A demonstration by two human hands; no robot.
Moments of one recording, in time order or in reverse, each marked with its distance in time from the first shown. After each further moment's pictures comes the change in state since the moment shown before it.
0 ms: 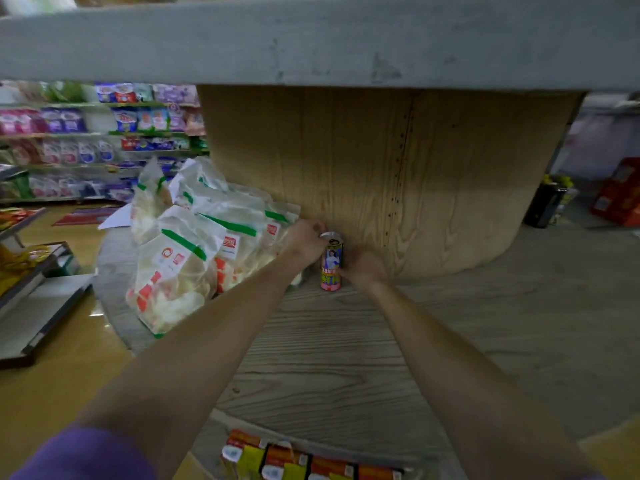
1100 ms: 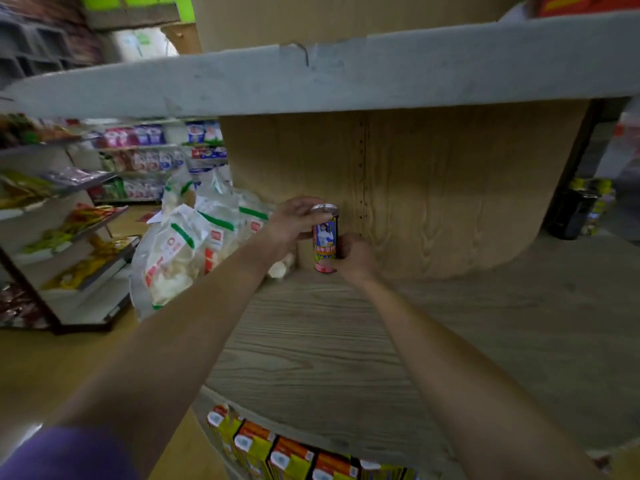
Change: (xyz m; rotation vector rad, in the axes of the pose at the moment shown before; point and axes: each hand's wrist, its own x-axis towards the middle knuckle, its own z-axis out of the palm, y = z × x) left_hand -0.039 0.086 -0.001 -0.775 -0.040 -0.088; right_hand -0.028 0.033 -0.071 0.445 -0.076 -0.177
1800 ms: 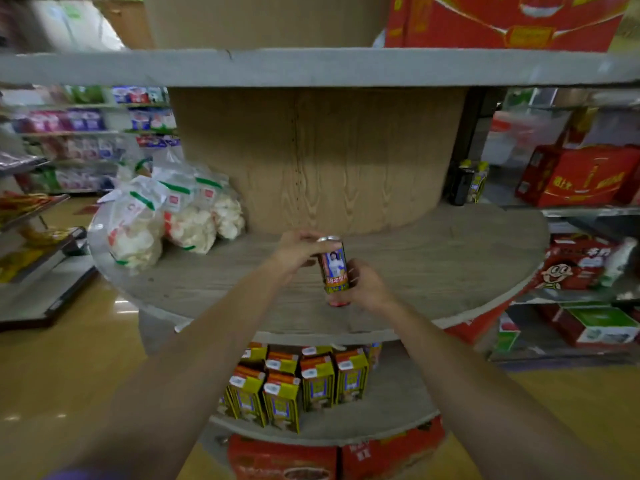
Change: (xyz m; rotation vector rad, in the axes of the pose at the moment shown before) left_hand -0.178 -0.021 0.147 0.046 -0.091 -0.130; right_hand -0.241 0.045 -0.117 0.004 -0.068 0.162
